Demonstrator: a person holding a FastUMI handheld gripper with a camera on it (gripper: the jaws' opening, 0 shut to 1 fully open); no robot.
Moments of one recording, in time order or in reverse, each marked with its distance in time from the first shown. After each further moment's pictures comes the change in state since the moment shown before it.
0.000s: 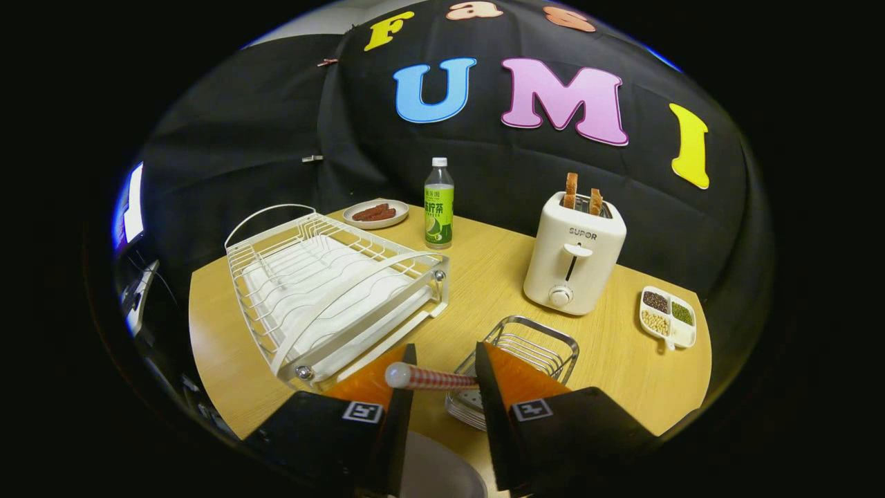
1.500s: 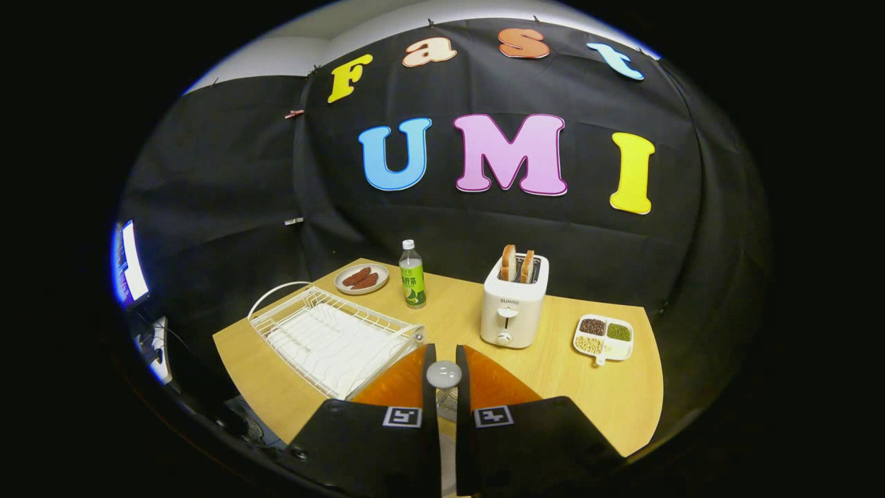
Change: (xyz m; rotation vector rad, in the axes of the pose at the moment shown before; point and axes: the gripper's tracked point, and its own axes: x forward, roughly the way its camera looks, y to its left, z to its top) arm -0.138 -0.011 0.095 0.125 -0.134 -0.099
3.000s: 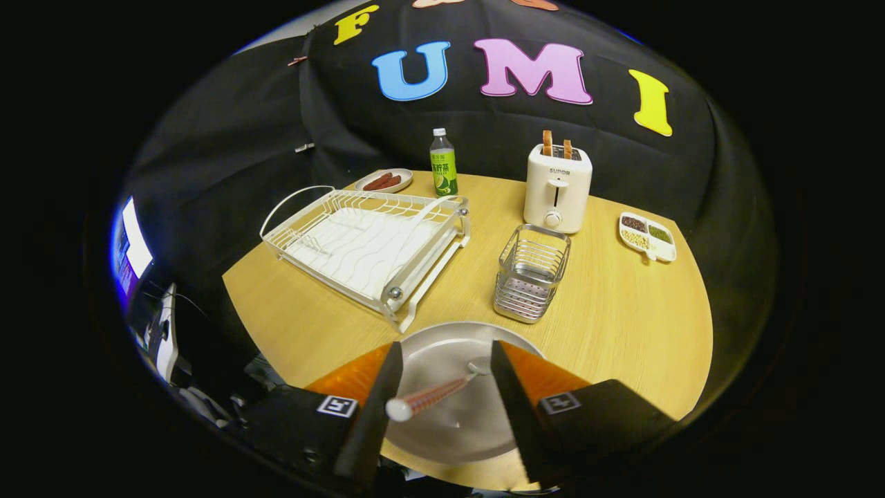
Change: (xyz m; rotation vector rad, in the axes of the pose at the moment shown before) arm -0.012 0.070 -0.144 0.059 0.310 0.046
